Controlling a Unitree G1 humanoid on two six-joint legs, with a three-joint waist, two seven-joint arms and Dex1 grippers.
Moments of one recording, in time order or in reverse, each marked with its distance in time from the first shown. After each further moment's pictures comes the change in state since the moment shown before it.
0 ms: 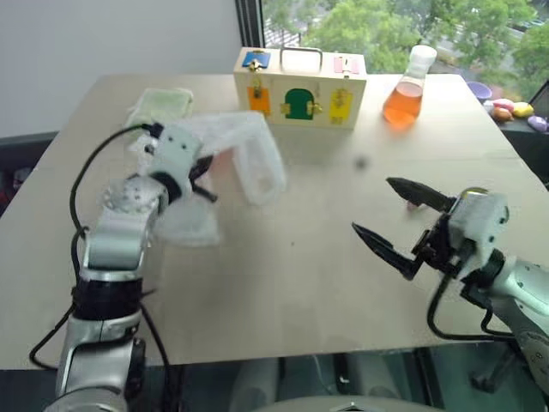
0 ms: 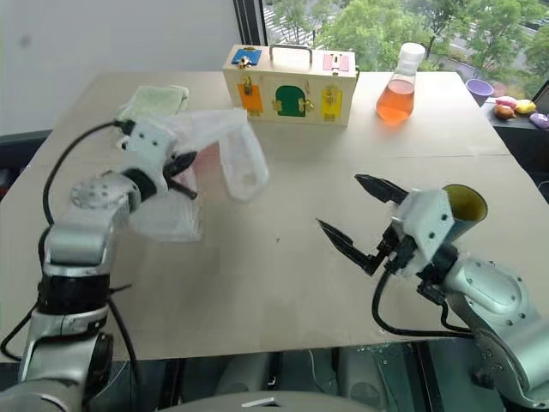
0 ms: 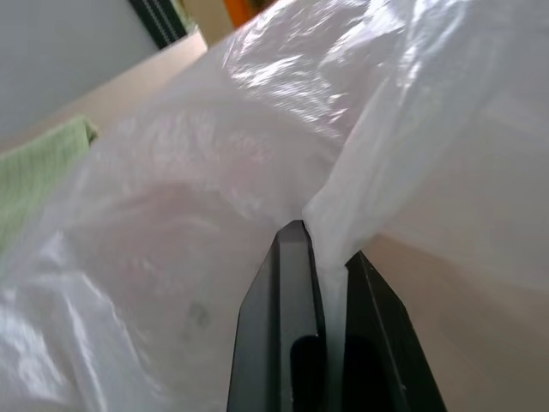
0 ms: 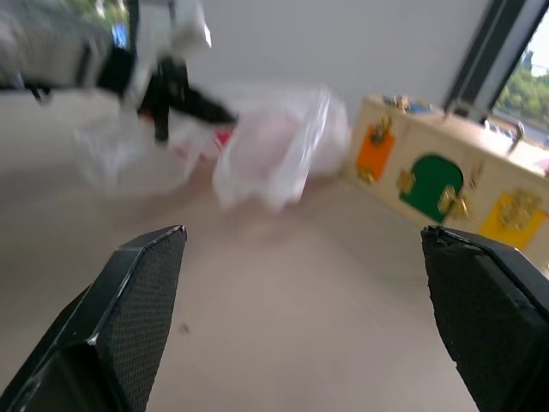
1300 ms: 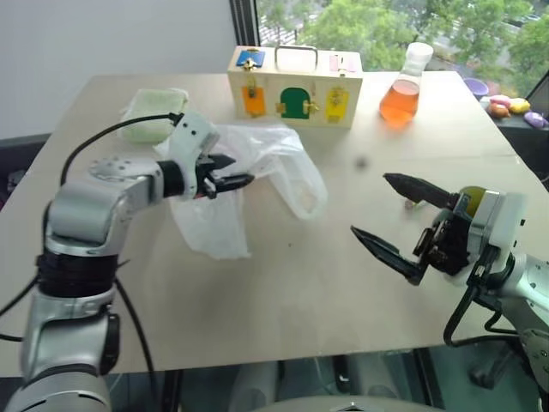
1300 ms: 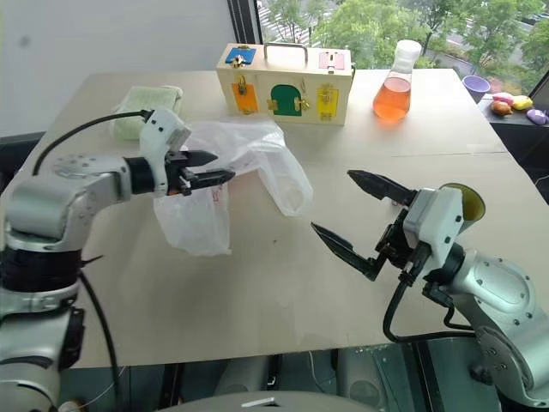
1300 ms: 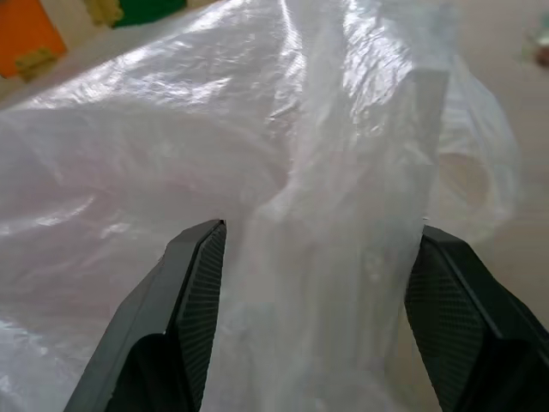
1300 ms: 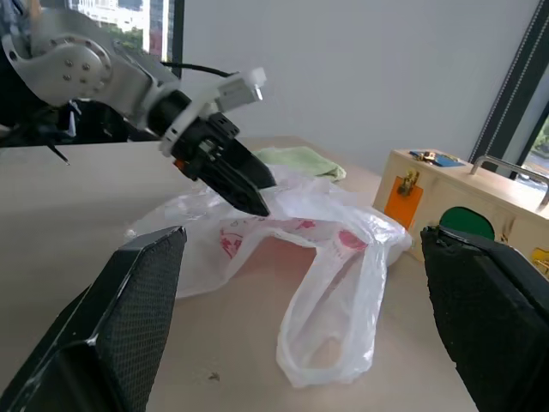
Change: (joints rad) left arm -0.031 0.232 -0.168 0.003 -0.226 0.119 -0.305; right arm 0.054 0.102 -0.080 -0.071 0.092 -0.107 0.135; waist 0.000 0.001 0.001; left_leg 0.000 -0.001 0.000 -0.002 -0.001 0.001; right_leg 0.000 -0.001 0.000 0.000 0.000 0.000
